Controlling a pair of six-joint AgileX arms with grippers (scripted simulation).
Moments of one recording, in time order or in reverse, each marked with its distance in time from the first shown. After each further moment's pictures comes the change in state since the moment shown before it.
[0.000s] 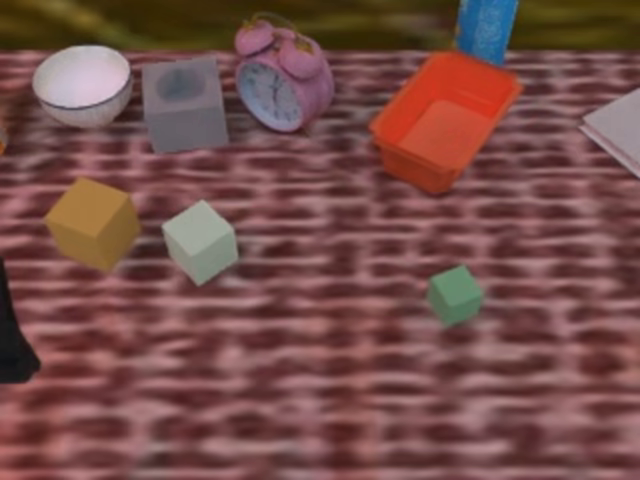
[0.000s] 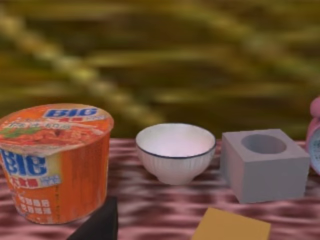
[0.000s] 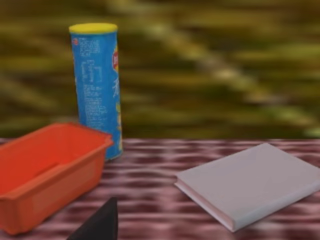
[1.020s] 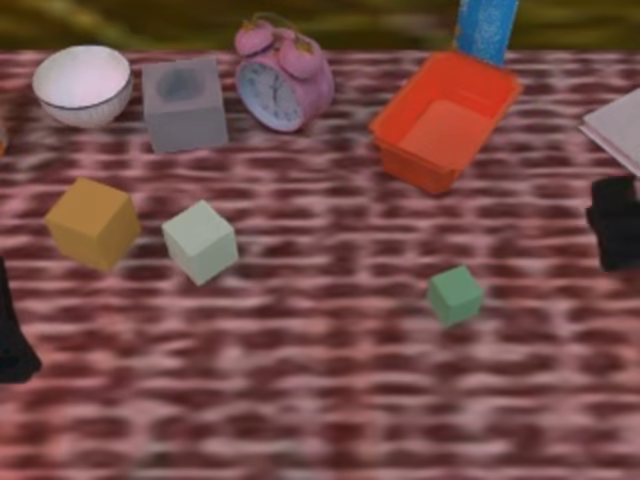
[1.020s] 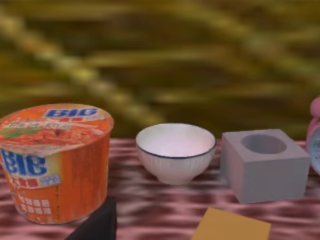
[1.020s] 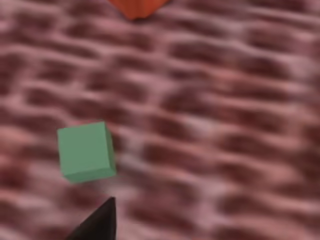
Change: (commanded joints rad) left arm 0.000 0.000 0.000 0.000 0.000 0.000; right arm 0.270 1.129 0.873 -0.591 0.000 0.050
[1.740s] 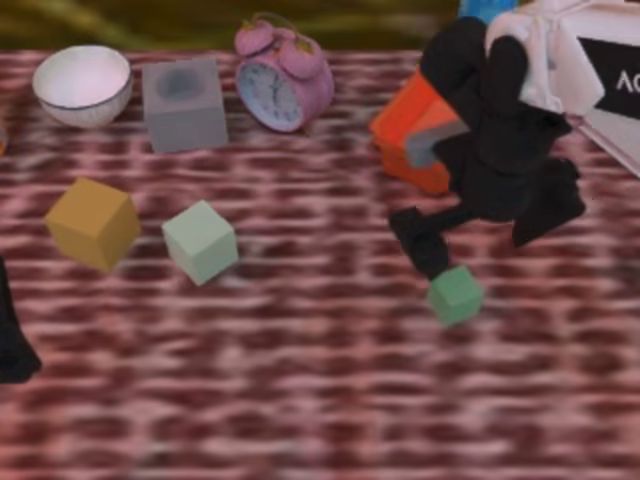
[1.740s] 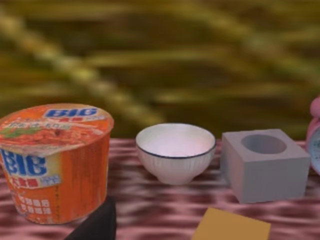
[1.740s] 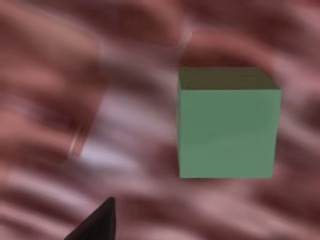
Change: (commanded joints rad) left arm 0.000 0.000 0.000 0.000 0.000 0.000; right arm 0.220 0.942 0.727 -0.479 0.002 0.043
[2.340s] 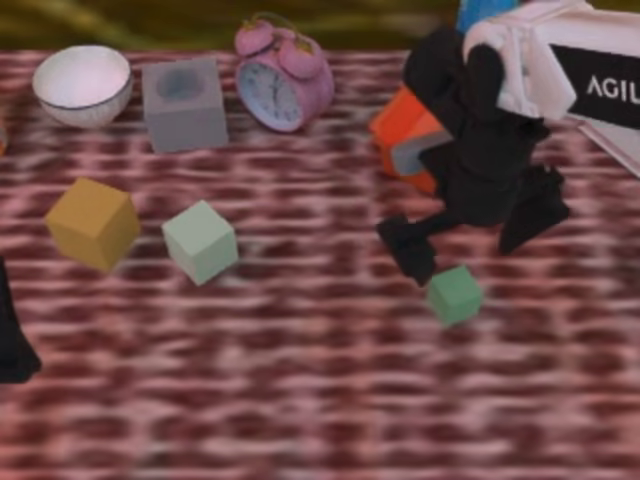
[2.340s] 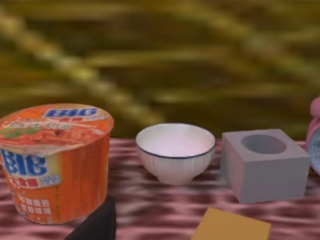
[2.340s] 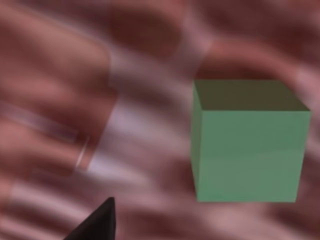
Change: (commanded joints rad) left arm 0.000 0.000 0.000 0.000 0.000 0.000; right arm 0.011 0.062 0.039 -0.008 0.000 0.001
